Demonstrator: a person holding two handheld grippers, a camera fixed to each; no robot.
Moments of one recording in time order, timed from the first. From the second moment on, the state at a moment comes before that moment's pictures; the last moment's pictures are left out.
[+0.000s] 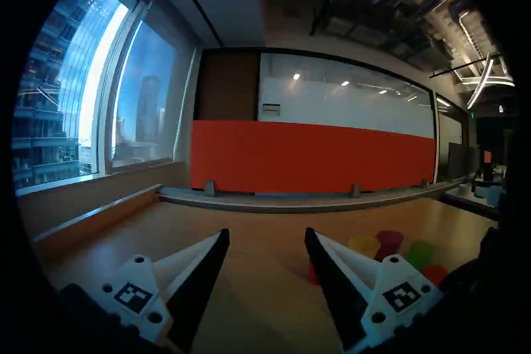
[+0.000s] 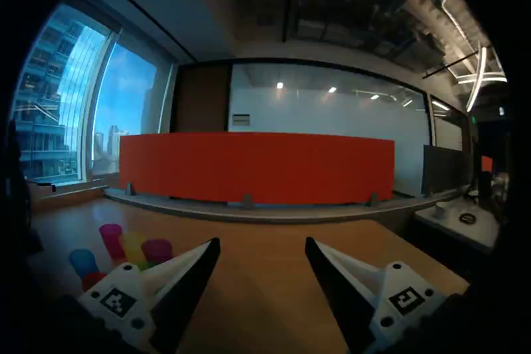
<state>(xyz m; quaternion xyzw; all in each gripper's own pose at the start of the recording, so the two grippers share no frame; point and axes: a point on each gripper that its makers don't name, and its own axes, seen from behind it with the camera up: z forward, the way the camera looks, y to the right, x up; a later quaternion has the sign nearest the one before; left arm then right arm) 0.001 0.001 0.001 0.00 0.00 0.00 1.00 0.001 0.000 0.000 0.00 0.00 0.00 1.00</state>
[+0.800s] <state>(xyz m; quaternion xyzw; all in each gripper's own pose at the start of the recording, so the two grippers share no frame) 0.090 0.030 0.040 -0.07 -0.03 0.00 1.00 0.087 -0.014 0.018 0.05 -0.03 0.01 1.00</state>
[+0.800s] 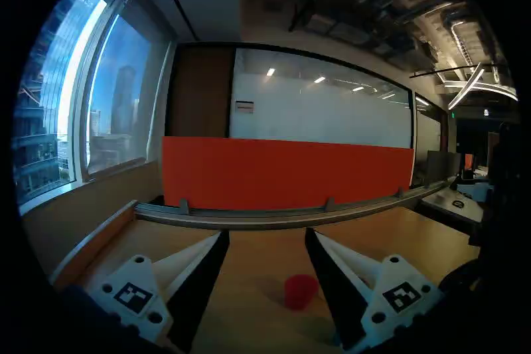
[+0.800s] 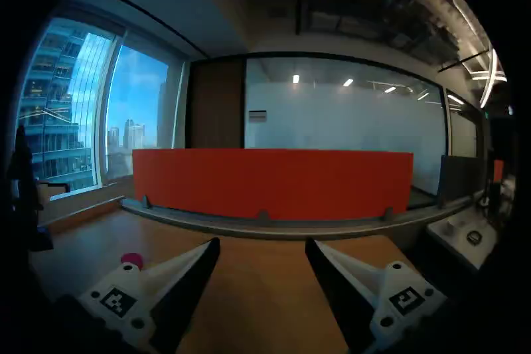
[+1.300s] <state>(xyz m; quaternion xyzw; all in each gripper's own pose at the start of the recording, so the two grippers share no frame) 0.091 0.070 0.026 -0.18 -0.04 0.00 0.98 0.098 -0.060 0.010 0.16 -0.02 -0.01 0.99</state>
